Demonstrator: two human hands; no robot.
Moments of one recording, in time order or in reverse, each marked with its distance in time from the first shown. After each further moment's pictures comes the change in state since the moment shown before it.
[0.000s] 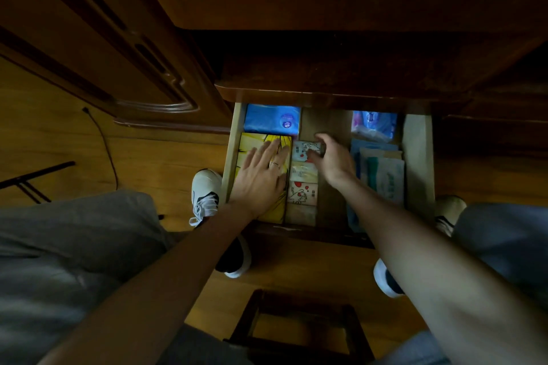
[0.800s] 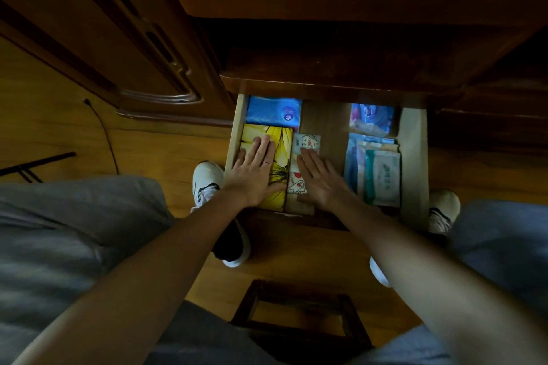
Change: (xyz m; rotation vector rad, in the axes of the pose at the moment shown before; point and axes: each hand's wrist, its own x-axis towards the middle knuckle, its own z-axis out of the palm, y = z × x) left_hand -0.017 -0.015 0.003 0.033 -0.230 -0.068; right_hand -0.057 0.010 0.021 -0.831 -0.366 -0.440
